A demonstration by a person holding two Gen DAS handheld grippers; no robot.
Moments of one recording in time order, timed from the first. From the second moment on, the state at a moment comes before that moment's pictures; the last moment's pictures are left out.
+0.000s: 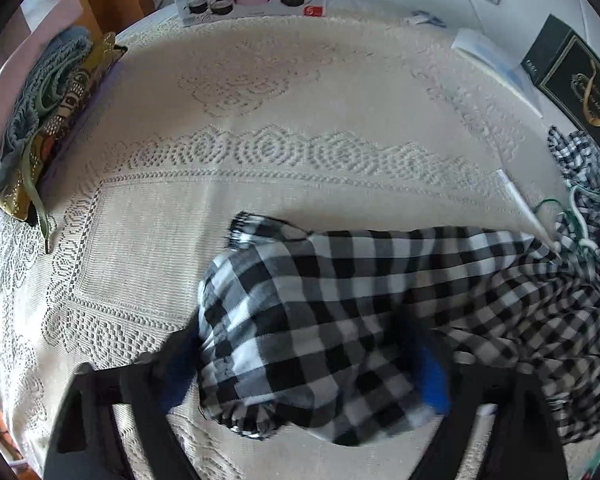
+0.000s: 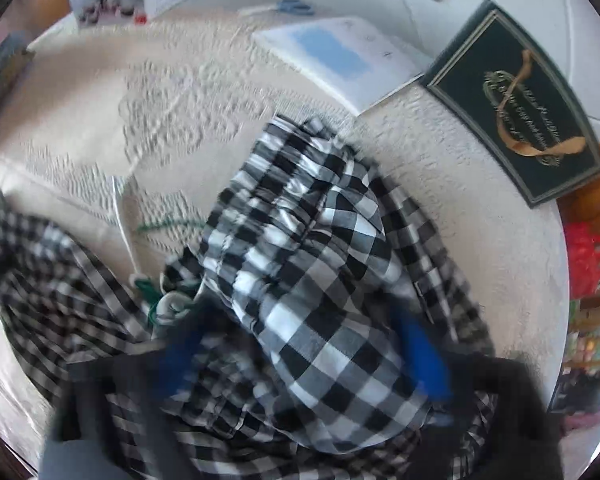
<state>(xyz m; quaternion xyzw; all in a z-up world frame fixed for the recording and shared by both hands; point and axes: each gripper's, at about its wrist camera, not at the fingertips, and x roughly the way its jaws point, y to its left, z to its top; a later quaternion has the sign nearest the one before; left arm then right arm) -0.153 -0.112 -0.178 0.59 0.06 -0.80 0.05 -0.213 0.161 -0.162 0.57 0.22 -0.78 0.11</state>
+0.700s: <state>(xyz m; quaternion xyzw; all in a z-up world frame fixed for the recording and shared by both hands) -0.283 -0.085 -0.073 0.52 0.10 -0.84 0.07 -0.295 0.518 -0.018 0.47 -0.06 -0.88 -0.08</state>
